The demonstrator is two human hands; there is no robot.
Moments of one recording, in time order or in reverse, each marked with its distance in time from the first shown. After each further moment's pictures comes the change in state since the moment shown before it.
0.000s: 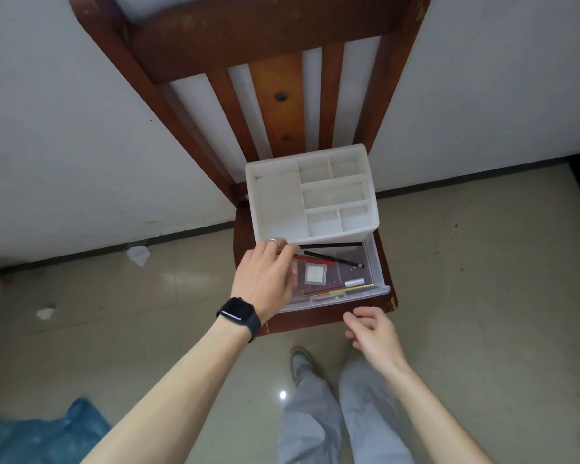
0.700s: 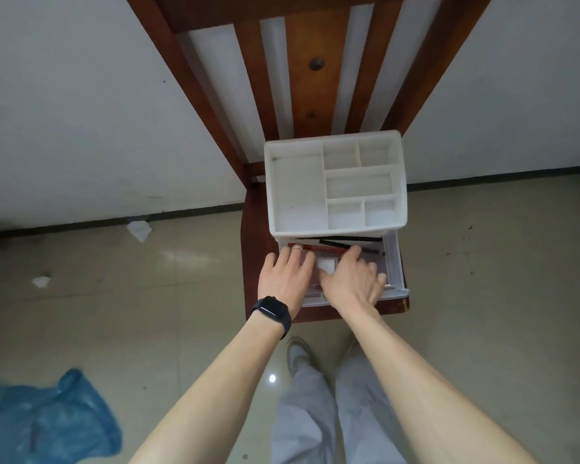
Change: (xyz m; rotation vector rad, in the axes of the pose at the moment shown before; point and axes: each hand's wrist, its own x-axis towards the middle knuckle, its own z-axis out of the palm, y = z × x) left_hand -0.005 -0.001 0.076 0.221 -0.082 -0.087; right_hand 0.060 -0.071 0.076 -0.981 0.312 -0.233
